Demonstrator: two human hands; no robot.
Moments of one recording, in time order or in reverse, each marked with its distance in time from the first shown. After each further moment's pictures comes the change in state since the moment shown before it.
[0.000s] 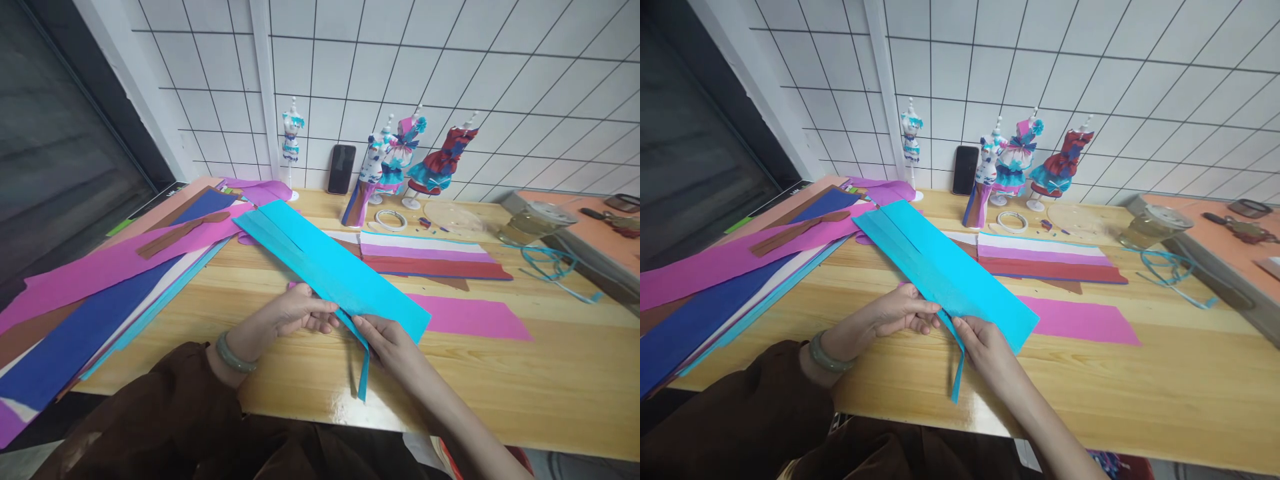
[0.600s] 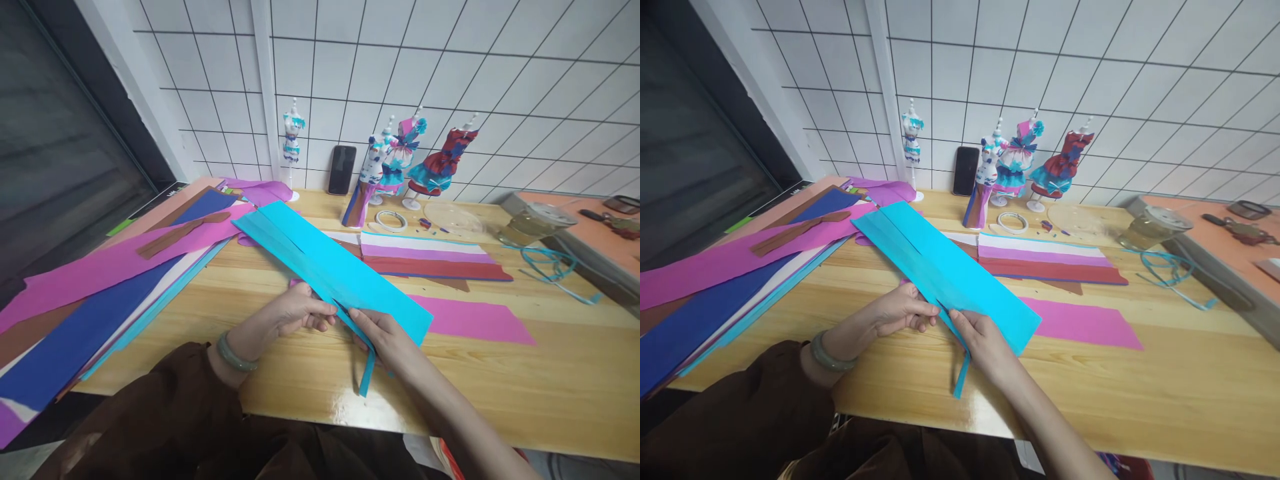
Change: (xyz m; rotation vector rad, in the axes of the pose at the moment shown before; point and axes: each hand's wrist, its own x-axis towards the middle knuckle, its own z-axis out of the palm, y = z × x) left_hand 0.003 -0.002 -0.003 0.064 0.023 0.036; right_hand 0.009 -0.007 -0.001 0.009 -0.031 0.030
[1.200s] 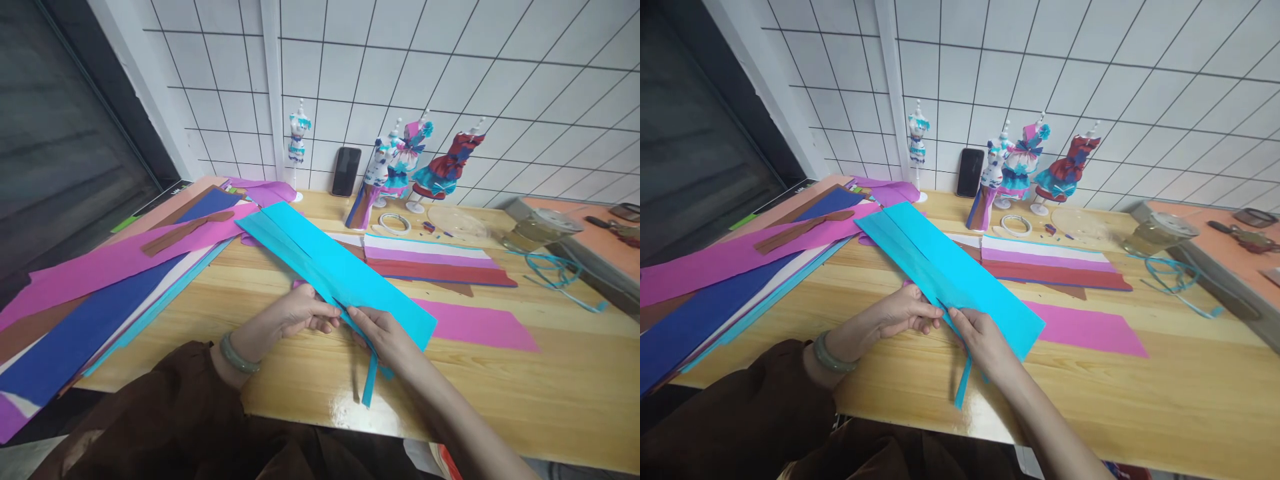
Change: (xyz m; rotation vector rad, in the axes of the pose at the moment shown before) left_hand 0.000 0.000 0.001 -0.026 -0.005 -0.004; right_hand 0.009 -0.002 0.003 -0.051 0.007 -0.002
